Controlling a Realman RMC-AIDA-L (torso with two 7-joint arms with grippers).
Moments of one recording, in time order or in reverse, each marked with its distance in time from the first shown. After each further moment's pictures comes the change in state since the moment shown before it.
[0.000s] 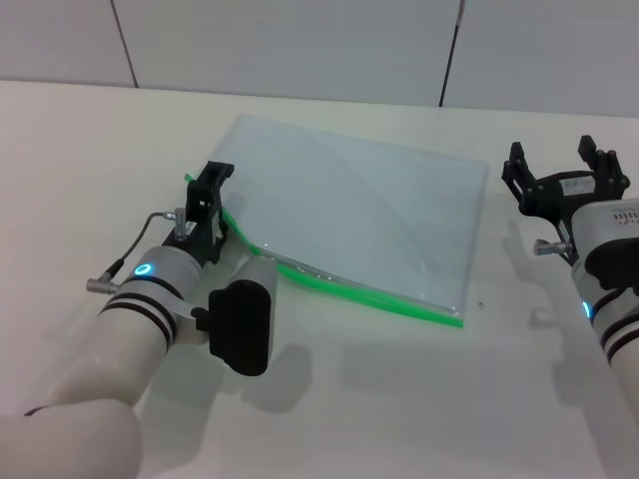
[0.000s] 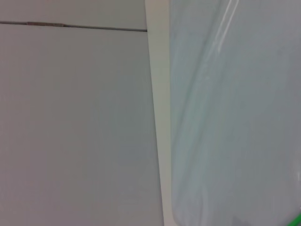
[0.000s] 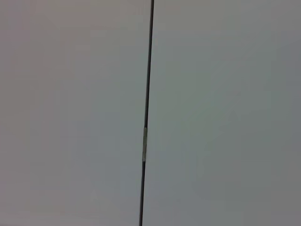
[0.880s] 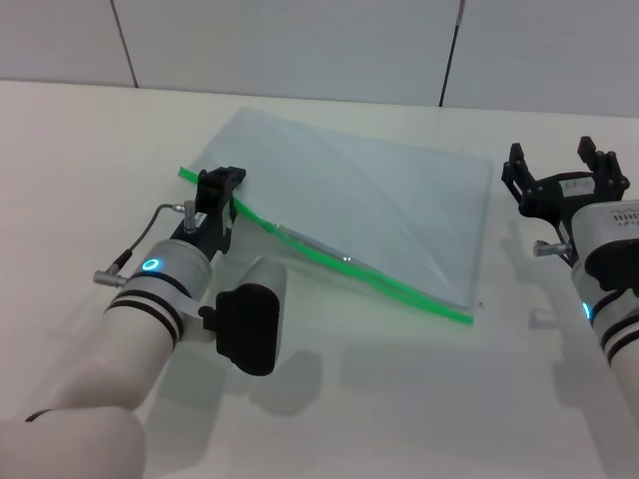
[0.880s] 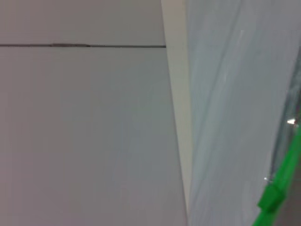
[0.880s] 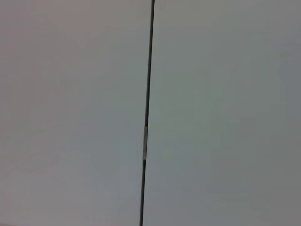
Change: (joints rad) left arm 0.004 0.000 -0.001 0.019 0.059 -0.046 0.000; right arm -0.001 0.000 -0.002 0.000 0.000 0.000 0.002
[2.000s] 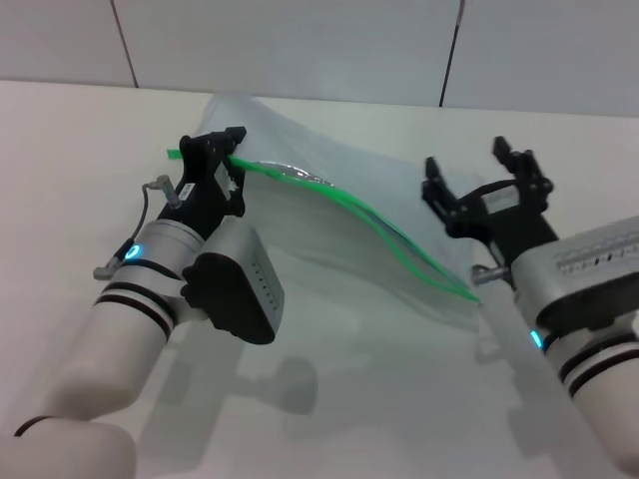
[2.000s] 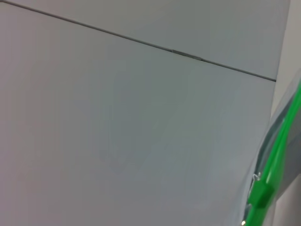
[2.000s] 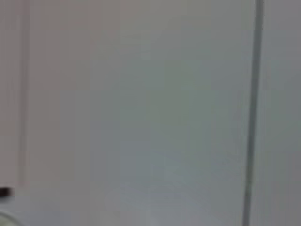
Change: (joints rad) left arm 0.022 0.005 0.001 0.002 0.152 -0.169 -0.409; right arm -0.030 -0.008 -0.047 -0.104 -0.206 0.000 -0.001
